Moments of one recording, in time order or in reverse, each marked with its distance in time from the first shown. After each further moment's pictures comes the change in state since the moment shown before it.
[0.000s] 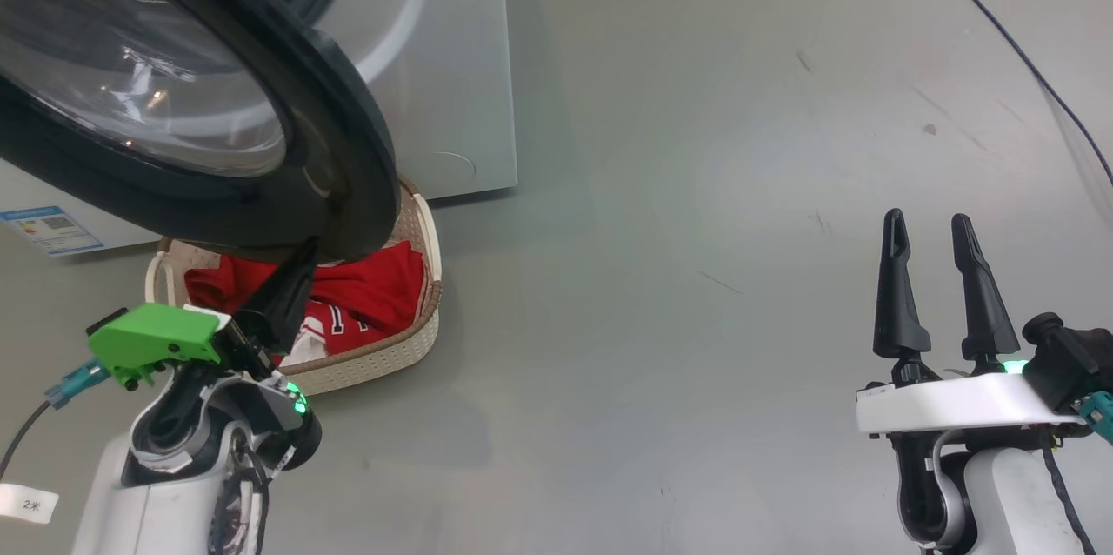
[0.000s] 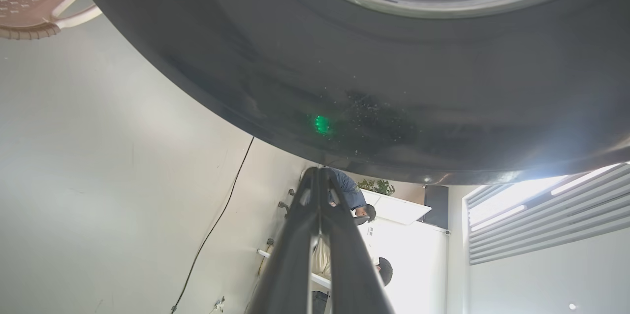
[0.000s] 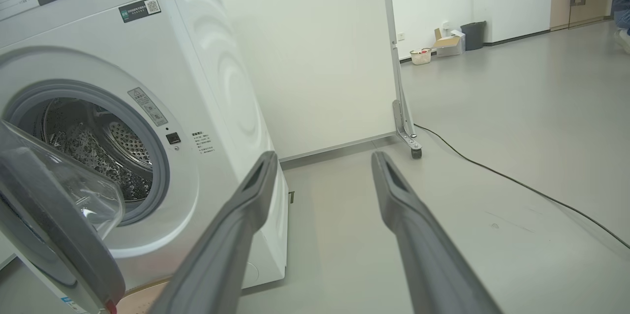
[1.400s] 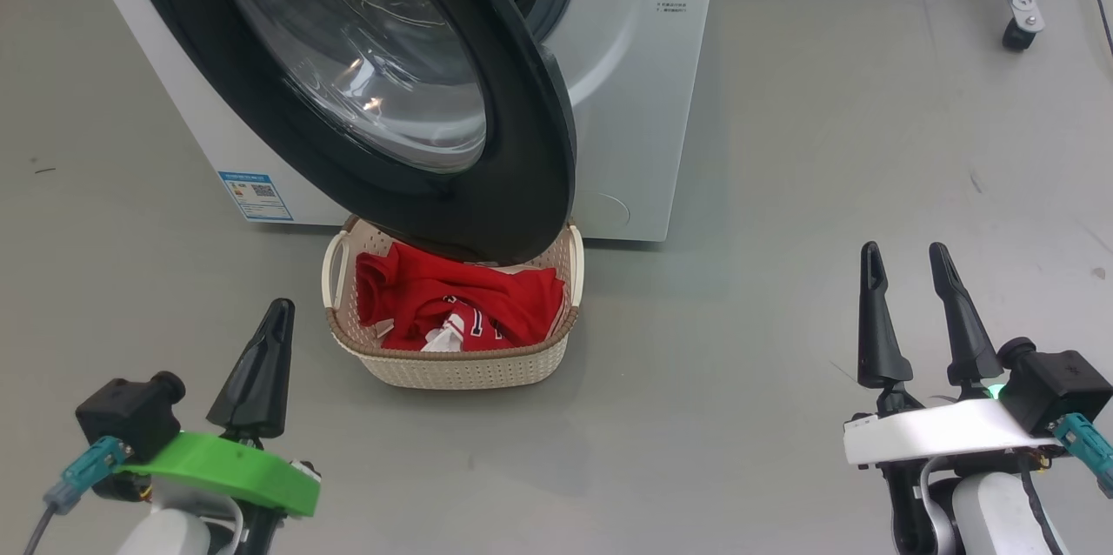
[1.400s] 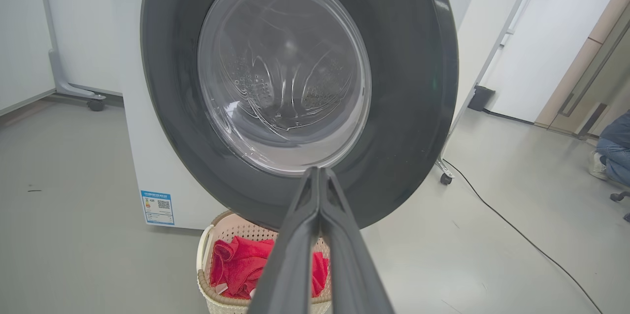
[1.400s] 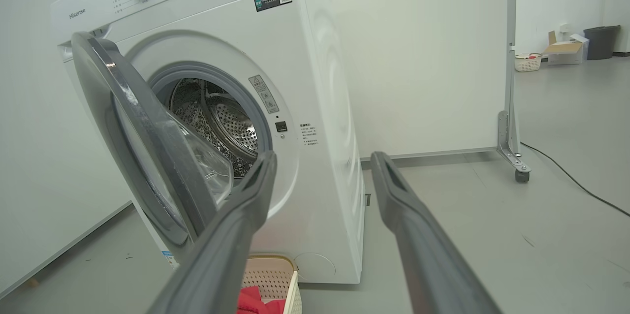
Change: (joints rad) left arm 0.245 0.250 -0.366 -0.250 1.107 -0.152 -0.655; right arm 0.043 0.000 0.015 0.011 -0.051 0.024 0.000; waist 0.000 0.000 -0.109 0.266
